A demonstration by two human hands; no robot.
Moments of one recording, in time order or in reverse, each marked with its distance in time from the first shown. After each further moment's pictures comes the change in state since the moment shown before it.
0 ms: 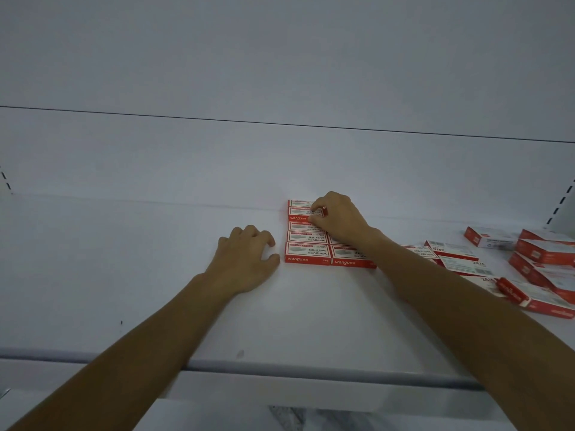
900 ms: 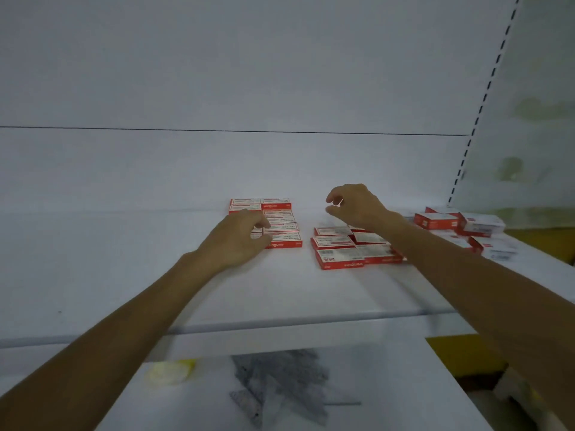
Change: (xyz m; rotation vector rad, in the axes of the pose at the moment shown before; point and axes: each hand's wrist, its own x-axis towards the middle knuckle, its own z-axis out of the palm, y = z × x) left_hand -0.011 0.090 -0.018 -0.271 0.034 0.195; right_hand -0.093 0.070 -0.103 -0.091 0.015 0.167
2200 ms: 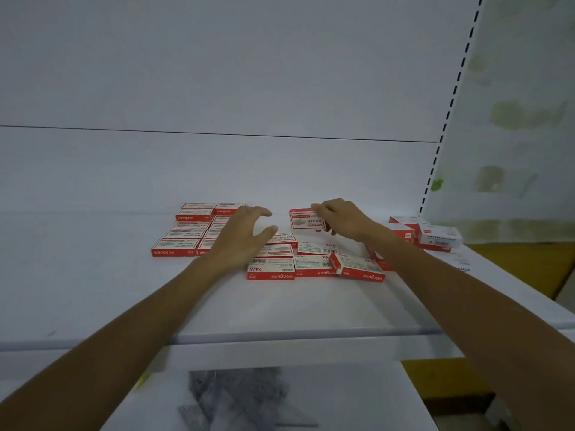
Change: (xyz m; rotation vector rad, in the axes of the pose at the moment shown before) left_hand 0.056 0.074 0.082 -0.134 0.132 -0.050; right_hand 0.000 0.090 -0.013 0.273 -0.140 0.004
